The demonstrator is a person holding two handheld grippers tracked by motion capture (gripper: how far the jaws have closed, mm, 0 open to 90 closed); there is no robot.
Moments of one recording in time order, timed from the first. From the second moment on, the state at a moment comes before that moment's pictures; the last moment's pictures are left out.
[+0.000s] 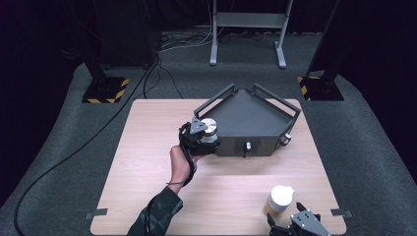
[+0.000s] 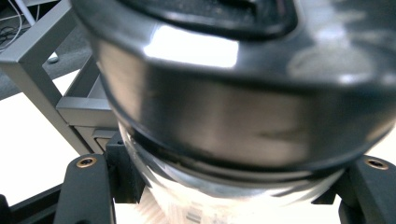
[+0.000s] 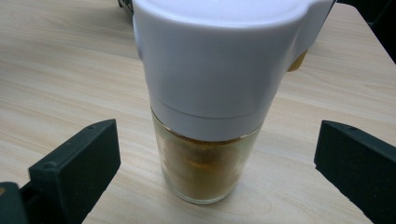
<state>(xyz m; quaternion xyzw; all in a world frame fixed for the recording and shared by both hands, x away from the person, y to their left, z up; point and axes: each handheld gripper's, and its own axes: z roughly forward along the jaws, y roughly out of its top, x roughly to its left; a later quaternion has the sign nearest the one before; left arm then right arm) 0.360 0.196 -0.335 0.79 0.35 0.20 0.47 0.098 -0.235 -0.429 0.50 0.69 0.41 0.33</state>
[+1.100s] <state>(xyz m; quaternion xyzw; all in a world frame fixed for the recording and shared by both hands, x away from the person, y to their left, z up) 0.373 0.188 -0.320 0.78 0.35 0.19 0.48 0.100 -0.236 -0.429 0.50 0.69 0.41 0.33</state>
